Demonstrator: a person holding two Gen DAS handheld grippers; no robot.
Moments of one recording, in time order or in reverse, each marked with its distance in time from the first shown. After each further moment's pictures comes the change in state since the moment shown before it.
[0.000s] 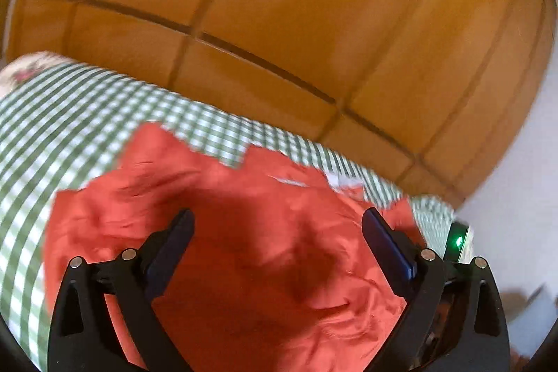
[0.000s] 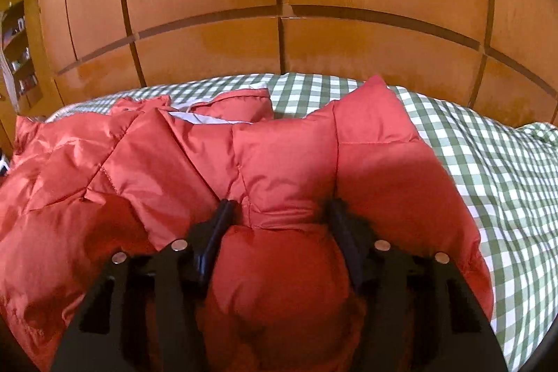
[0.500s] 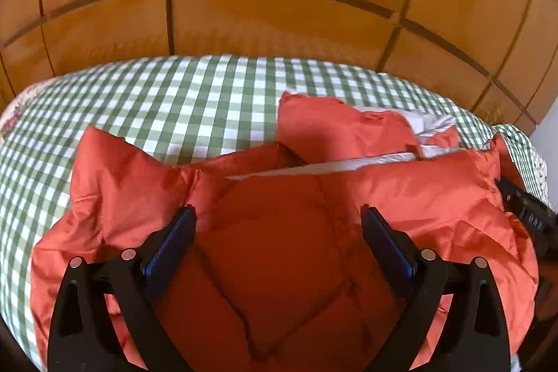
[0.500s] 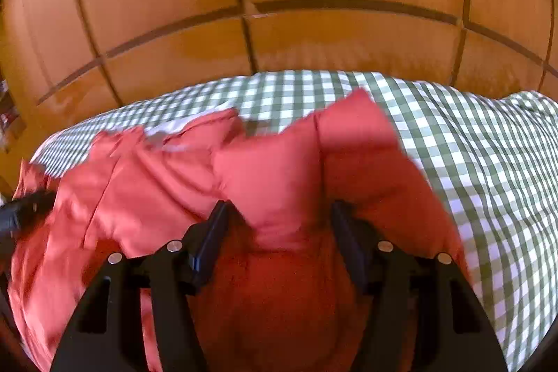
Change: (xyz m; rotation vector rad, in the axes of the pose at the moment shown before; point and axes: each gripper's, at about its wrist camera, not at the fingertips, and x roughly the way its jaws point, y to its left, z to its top) left arm 0.129 0.015 0.016 0.154 0.275 0.257; right arm 0.017 -0.016 0.040 0.105 0.107 -0.104
